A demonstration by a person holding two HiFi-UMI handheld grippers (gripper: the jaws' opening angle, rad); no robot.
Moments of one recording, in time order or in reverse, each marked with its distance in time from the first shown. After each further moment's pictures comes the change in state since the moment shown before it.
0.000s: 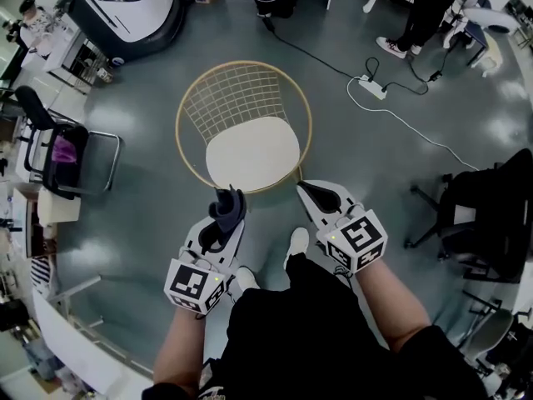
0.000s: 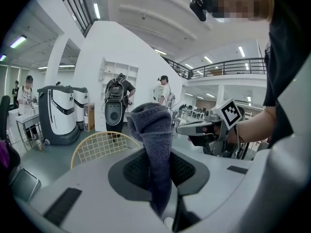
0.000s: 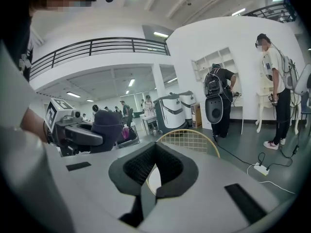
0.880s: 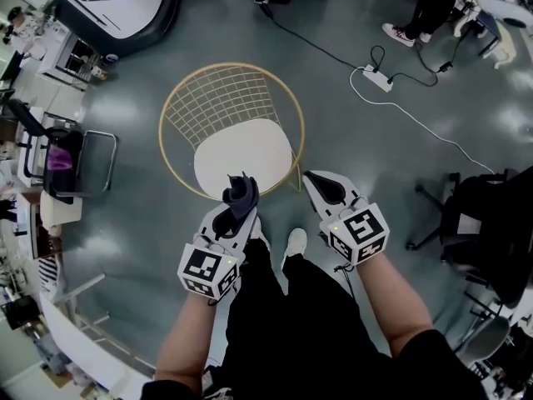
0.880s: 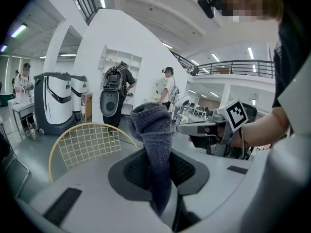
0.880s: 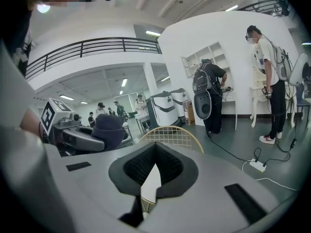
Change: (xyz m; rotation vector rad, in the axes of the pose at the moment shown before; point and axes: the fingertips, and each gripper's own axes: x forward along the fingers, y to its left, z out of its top) left arm 0.152 -0.004 -0.001 -0.075 0.076 -0.002; right arm 0.020 -0.138 -0.020 0.059 0.011 -0.036
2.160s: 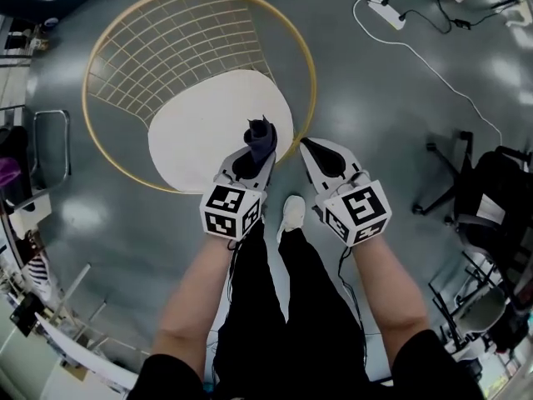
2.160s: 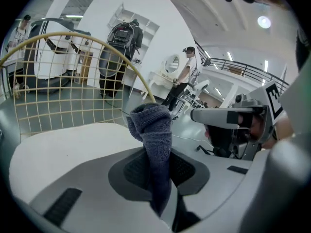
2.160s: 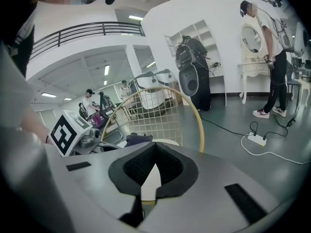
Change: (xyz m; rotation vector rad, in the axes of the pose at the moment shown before) left arm 0.253 0.118 -0.211 -0.198 0.216 -0.116; right arm 0.172 -0.109 -0.187 0.117 0.147 -0.119
